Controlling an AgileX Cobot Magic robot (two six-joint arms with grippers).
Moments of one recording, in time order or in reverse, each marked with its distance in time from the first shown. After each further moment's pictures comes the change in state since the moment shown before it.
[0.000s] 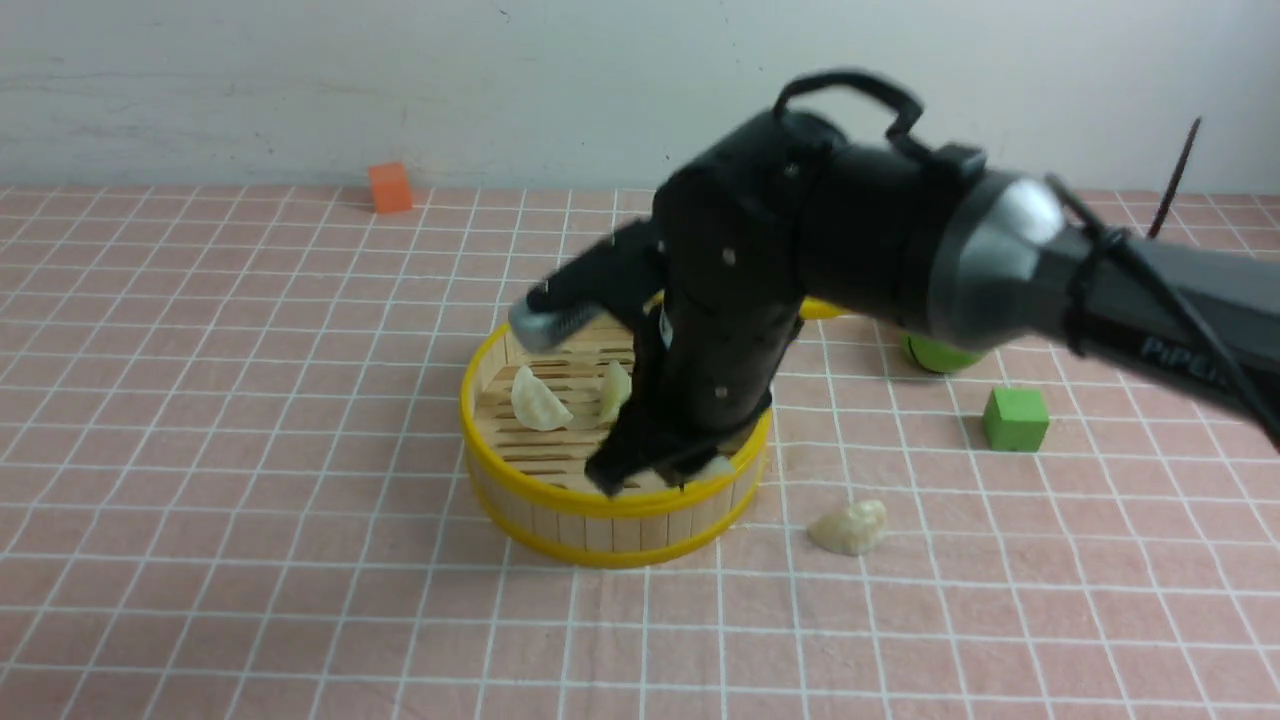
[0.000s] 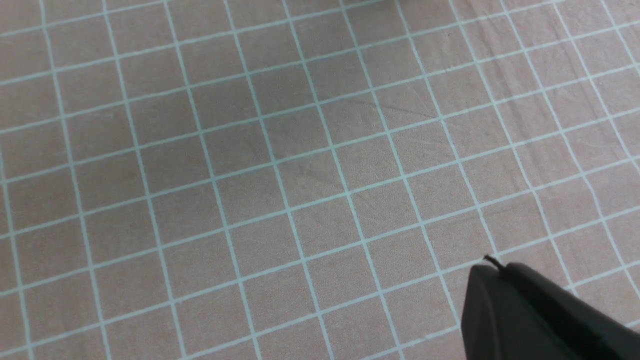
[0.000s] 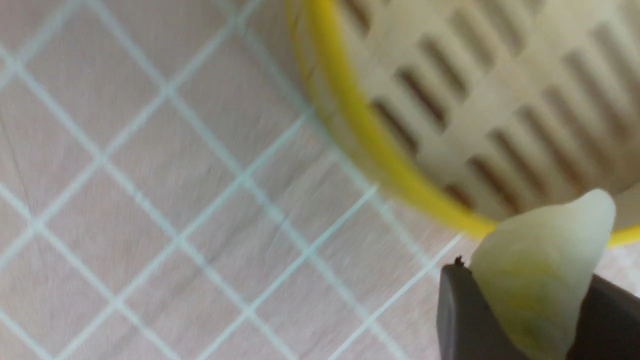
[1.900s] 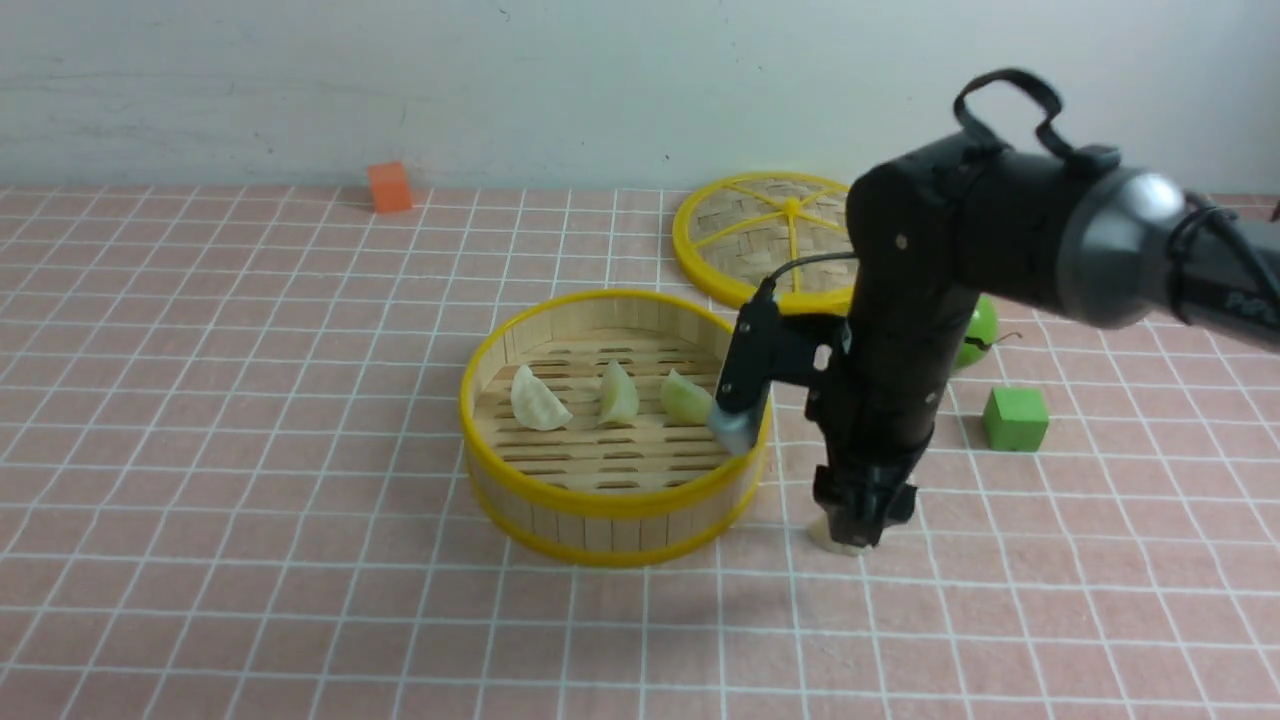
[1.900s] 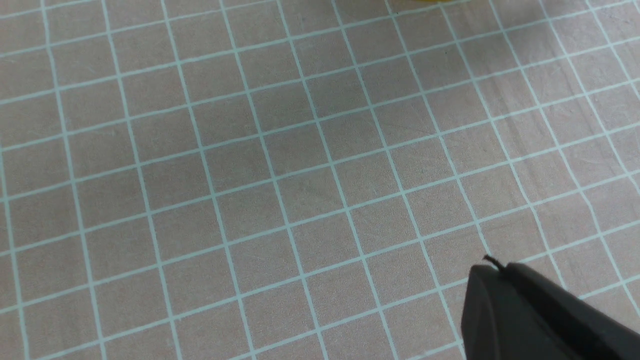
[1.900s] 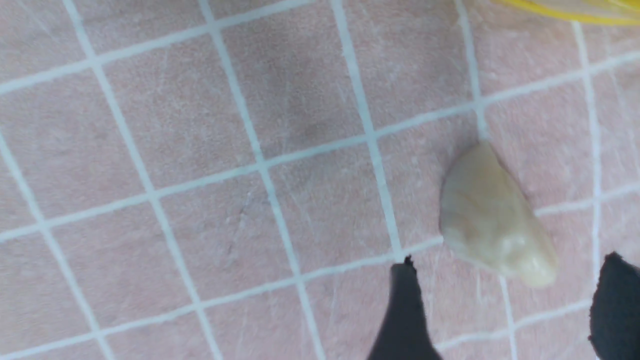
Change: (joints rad) right arm -0.237 0.028 0.212 0.079 0.002 -0.792; left arm 0.000 0.000 0.002 0.004 -0.029 0.000
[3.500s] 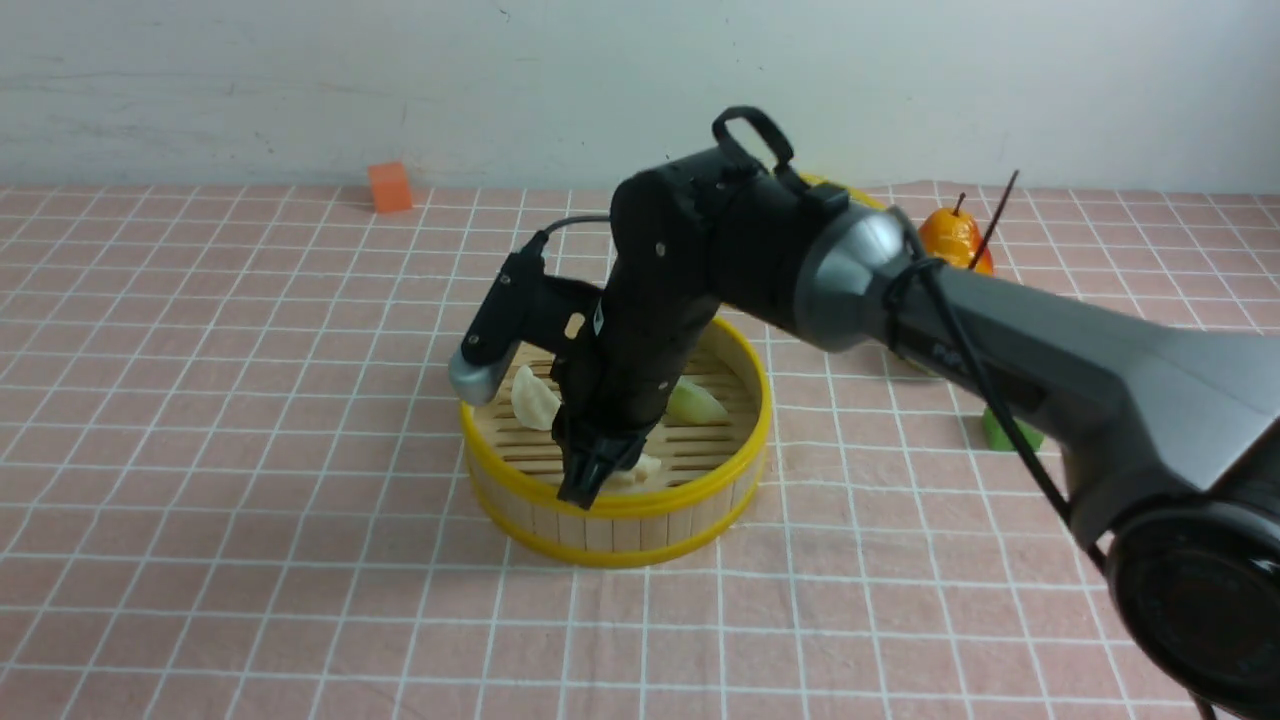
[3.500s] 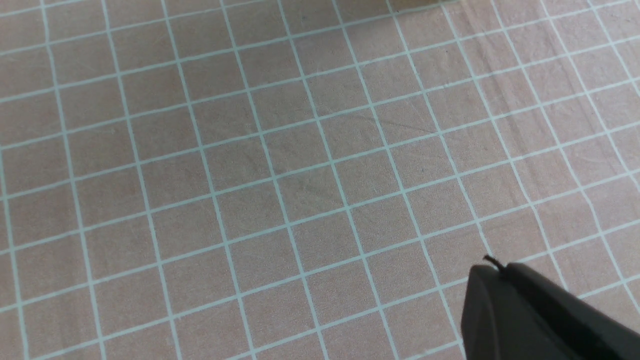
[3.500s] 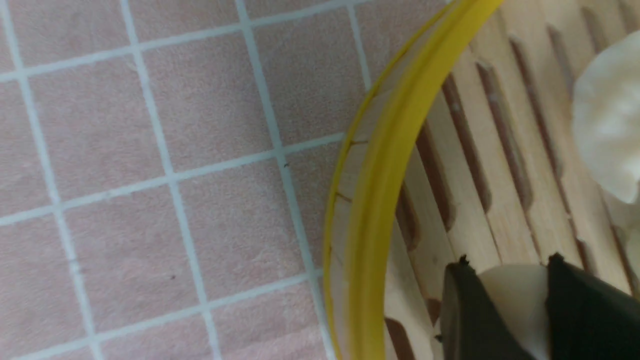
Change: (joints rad) right arm 0.187 0.272 -0.452 0.136 -0.089 0.166; left arm 0.000 0.000 0.003 0.000 0.000 0.000
